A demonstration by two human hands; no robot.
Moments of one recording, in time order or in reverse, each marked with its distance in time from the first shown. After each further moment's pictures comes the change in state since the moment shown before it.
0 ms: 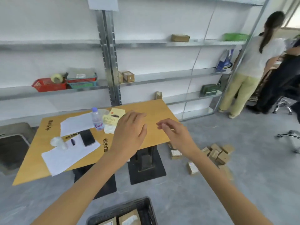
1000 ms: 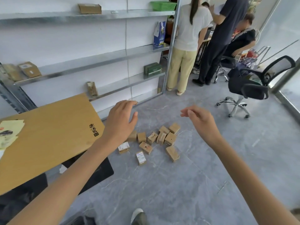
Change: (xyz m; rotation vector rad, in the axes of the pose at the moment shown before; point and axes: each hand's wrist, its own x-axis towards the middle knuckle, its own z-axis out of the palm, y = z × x) left_hand 0.201 0.331 0.275 -0.270 -0.216 0.124; right_hand -0.032 0.269 -0.447 -0.086 0.434 0.266
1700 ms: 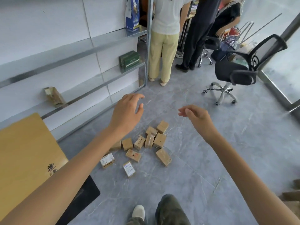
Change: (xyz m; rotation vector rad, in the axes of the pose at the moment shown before) left_hand 0.271 -0.036 0.167 -0.130 -0.152 0.134; right_hand 0.239 0.122 -0.009 0.045 0.061 0.235
